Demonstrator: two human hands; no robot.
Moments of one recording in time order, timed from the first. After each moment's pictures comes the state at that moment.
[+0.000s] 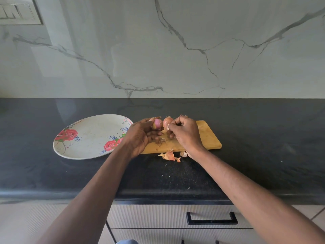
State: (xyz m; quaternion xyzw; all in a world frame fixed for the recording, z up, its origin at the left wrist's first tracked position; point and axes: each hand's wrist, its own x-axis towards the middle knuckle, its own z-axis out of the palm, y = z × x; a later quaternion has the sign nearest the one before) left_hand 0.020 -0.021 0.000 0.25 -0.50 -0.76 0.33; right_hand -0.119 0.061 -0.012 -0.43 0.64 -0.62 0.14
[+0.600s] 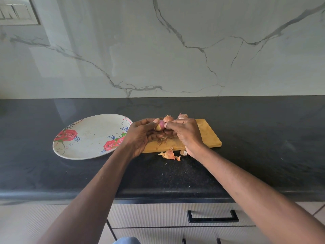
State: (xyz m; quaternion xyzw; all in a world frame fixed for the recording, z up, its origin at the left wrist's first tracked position) left_hand 0.018 -0.025 -0.008 0.24 -0.51 -0.75 0.34; right_hand -0.120 0.061 -0.013 -0.40 0.63 -0.63 0.20
